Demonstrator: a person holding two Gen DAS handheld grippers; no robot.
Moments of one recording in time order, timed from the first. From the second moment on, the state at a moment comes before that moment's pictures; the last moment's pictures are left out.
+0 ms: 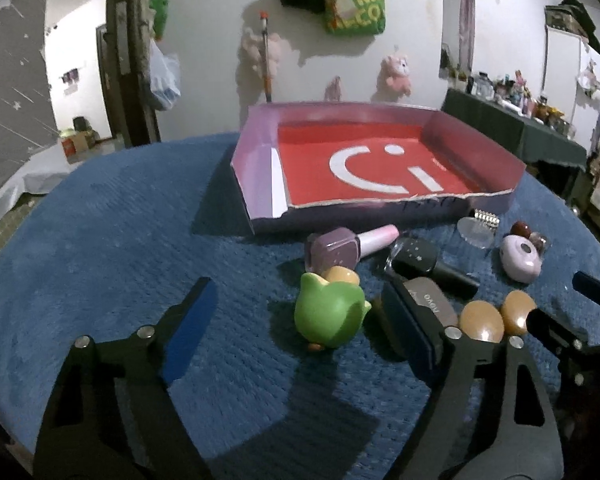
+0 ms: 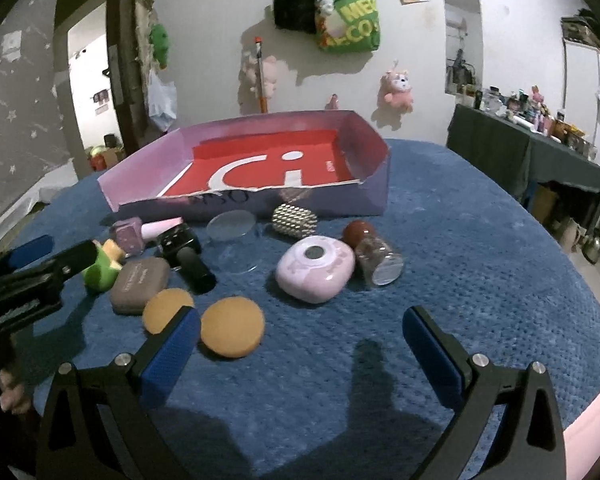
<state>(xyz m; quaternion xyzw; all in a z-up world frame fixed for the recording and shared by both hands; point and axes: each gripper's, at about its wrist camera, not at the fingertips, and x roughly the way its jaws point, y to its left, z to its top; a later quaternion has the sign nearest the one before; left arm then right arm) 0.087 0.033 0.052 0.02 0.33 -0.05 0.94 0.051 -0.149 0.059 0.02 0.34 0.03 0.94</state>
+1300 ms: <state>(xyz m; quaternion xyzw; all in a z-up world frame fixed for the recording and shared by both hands) 0.106 0.023 0.076 0.02 0.33 -0.12 0.94 0.071 -0.138 0.080 0.01 0.32 0.08 0.94</state>
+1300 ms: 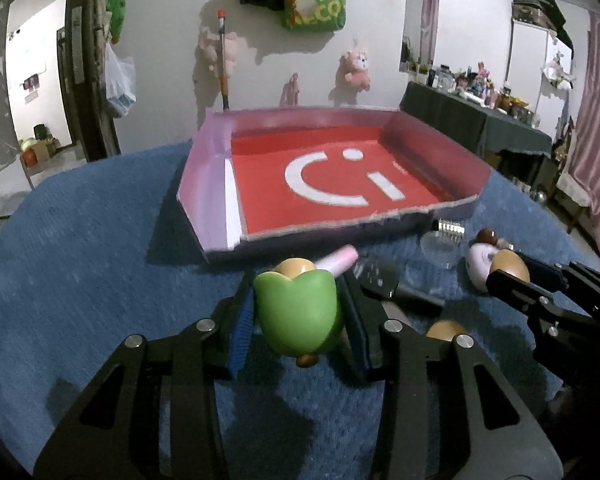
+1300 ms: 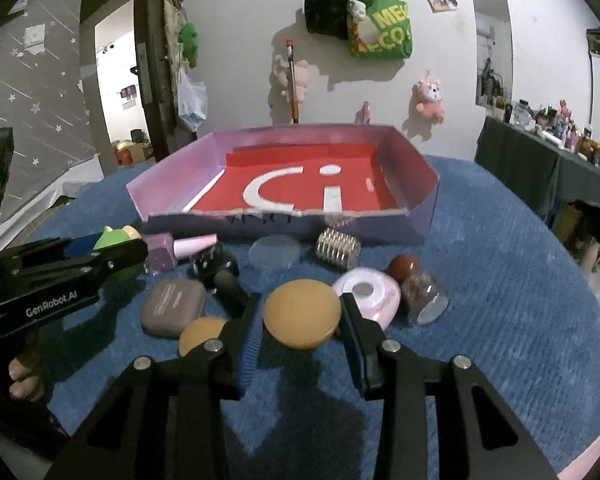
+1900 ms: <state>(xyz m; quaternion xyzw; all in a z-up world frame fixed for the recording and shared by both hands) 0.210 0.010 0.102 0.01 0.36 -0.15 0.92 0.206 -0.162 0.116 -0.02 0.37 0.09 0.93</state>
